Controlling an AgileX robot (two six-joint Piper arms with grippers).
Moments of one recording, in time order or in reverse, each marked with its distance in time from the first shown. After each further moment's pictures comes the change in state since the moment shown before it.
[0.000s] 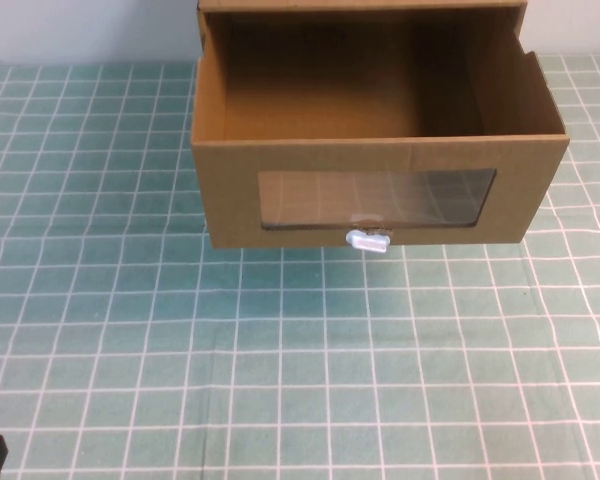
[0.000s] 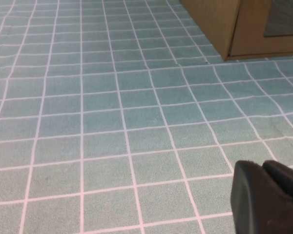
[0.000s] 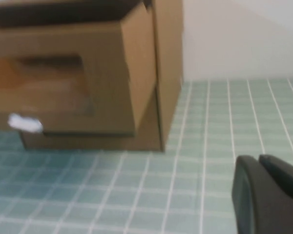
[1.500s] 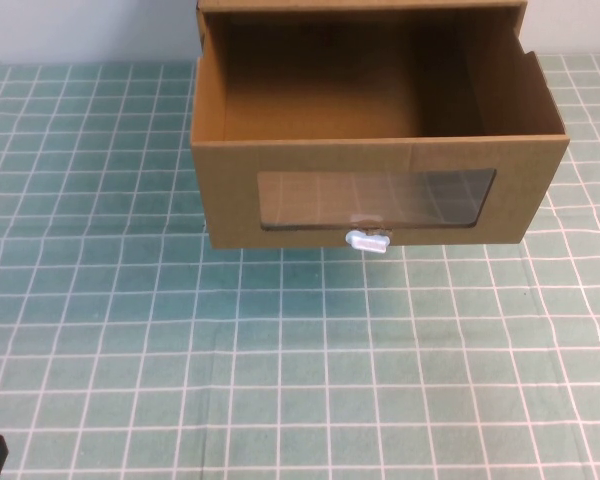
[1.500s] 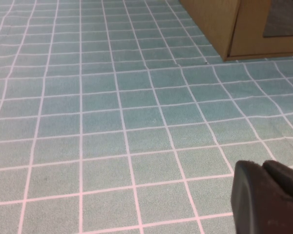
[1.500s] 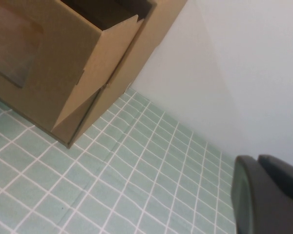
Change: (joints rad) right arm 0.798 0.299 -0.319 -1.085 0.550 0.332; left arm 0.000 0.000 0.000 -0.002 -0.002 0.001
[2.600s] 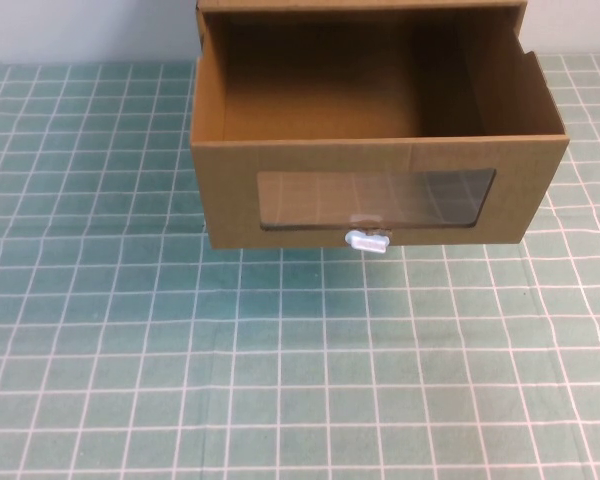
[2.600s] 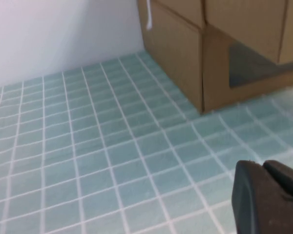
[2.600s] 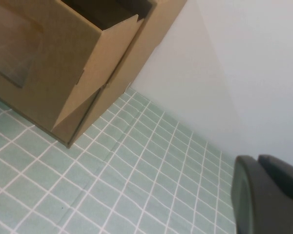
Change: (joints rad) right arm 0.000 0.000 0.000 0.002 0.000 0.000; left arm -0.079 0.092 -0.190 -0.006 0.009 0.174
